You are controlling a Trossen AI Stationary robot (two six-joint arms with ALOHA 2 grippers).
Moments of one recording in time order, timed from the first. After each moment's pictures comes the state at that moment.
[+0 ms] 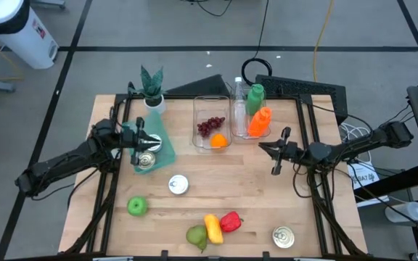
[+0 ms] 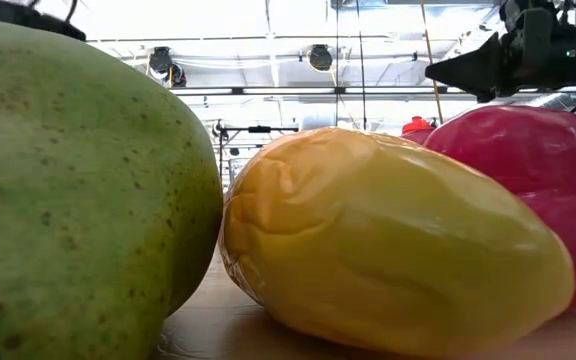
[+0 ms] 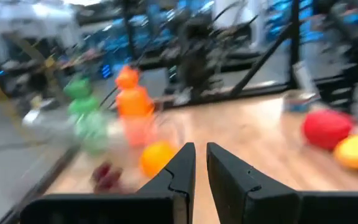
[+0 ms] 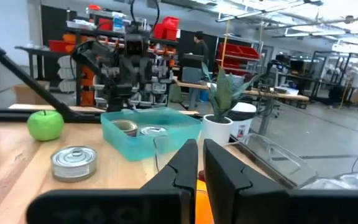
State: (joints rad) left arm 0.58 0.31 0.10 0.20 0.63 0.17; right arm 0.22 0.69 0.09 0.74 0.50 -0.16
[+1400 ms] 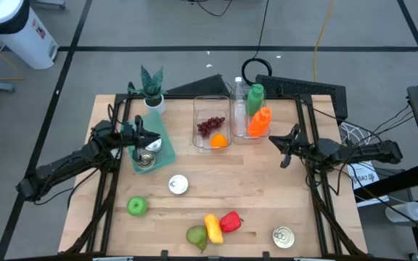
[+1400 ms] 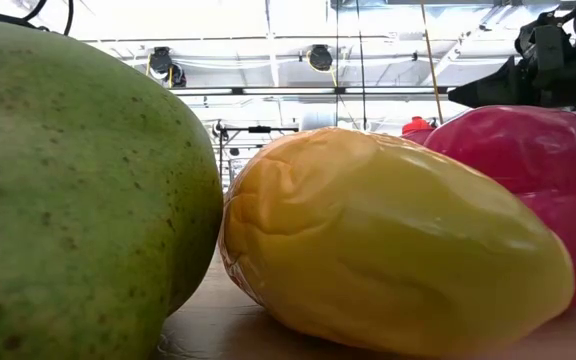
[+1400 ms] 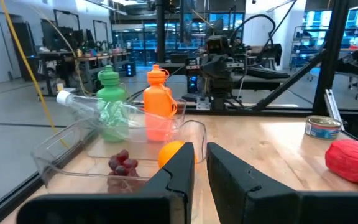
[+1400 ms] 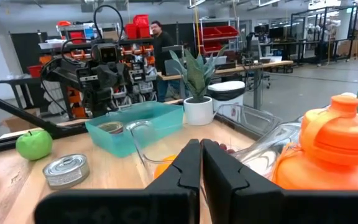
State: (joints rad) left arm 0.66 0.31 0.02 0.35 0.60 0.00; right arm 0.08 0.13 0.02 0.19 0.47 0.09
